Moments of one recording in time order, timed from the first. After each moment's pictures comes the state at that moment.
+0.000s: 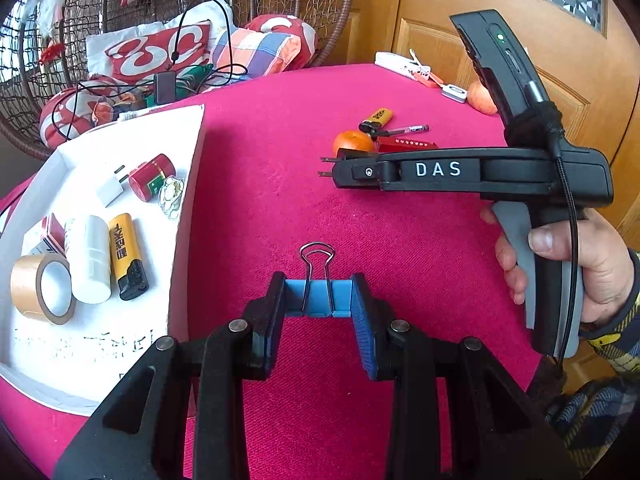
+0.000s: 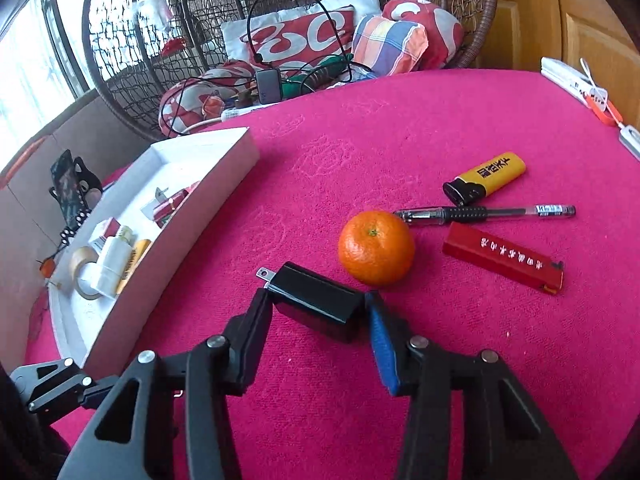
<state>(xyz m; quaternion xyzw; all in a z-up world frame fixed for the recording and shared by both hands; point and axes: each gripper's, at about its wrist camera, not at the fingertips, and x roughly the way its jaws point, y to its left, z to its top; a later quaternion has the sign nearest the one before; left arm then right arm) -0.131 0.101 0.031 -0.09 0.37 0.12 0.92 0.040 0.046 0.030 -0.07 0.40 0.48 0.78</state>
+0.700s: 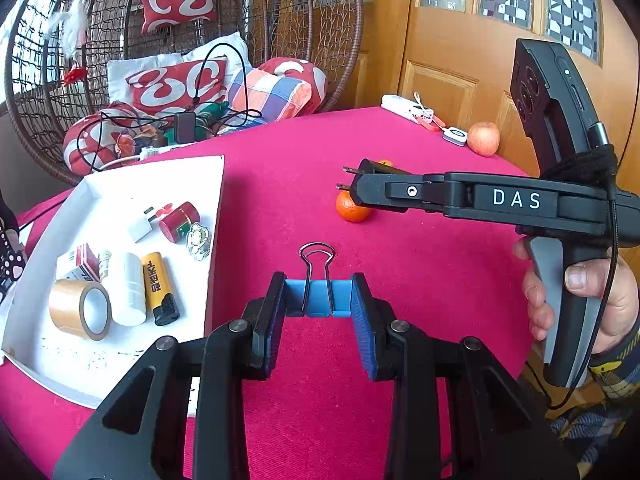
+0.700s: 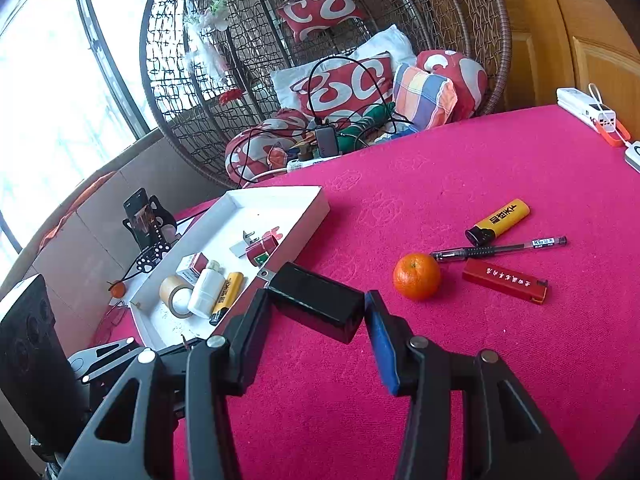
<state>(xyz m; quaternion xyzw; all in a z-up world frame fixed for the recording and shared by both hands) -0.147 0.100 0.069 -0.09 0.32 0.14 0.93 0.013 0.022 0.080 -0.01 0.35 0.55 0.76</state>
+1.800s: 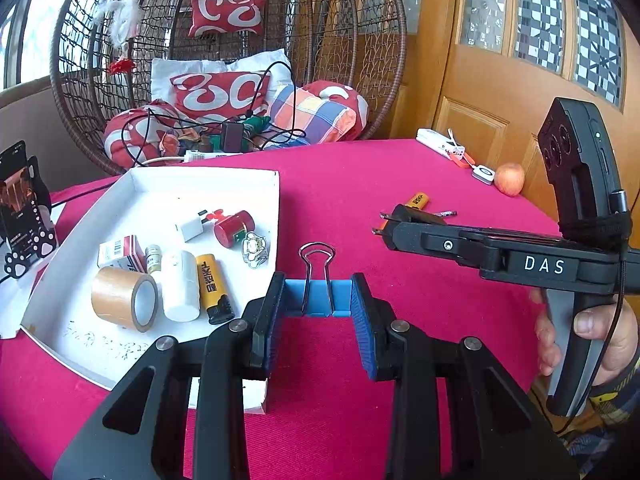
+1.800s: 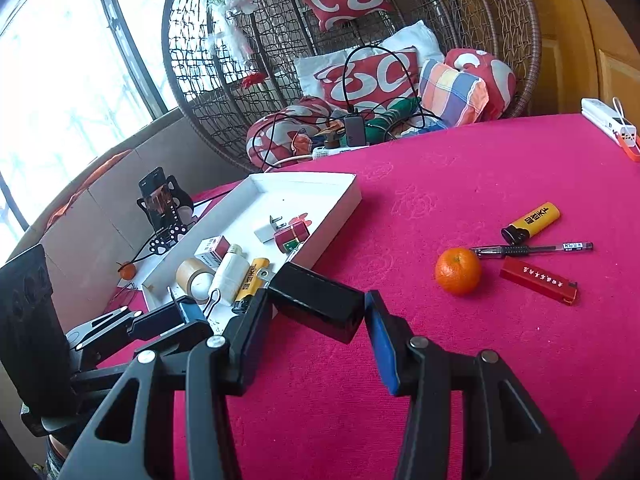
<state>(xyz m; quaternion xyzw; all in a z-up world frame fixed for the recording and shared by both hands) -0.184 0.132 0.079 -0.12 0.27 0.20 0.93 -0.012 0.039 0.082 -0.04 0.35 0.57 0.74</state>
